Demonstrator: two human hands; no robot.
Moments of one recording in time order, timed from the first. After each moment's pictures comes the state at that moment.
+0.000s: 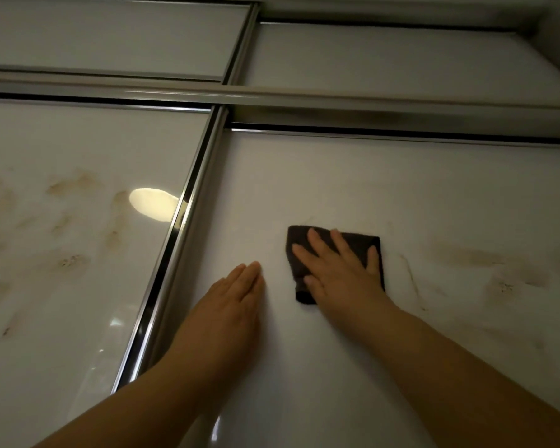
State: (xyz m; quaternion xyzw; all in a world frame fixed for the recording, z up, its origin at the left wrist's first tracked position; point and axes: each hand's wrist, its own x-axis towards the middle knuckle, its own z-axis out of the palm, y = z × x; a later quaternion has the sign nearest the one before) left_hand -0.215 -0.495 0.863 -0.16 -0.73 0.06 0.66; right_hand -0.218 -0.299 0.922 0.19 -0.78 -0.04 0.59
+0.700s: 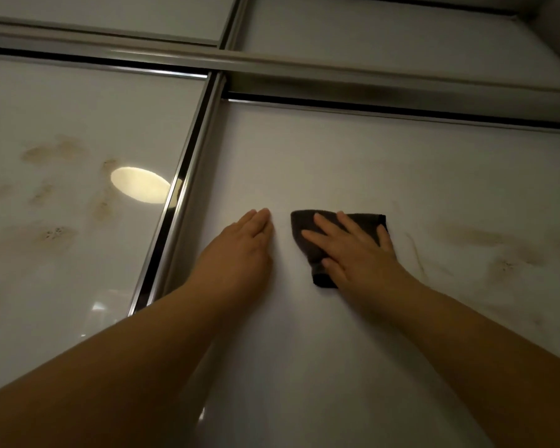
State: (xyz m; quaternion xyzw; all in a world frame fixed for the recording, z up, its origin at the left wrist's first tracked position) left_hand -0.212 -0.486 0.914 -0.18 -0.73 0.01 0.65; right_hand -0.218 -0.283 0.917 0.21 -0.77 -0.05 0.60
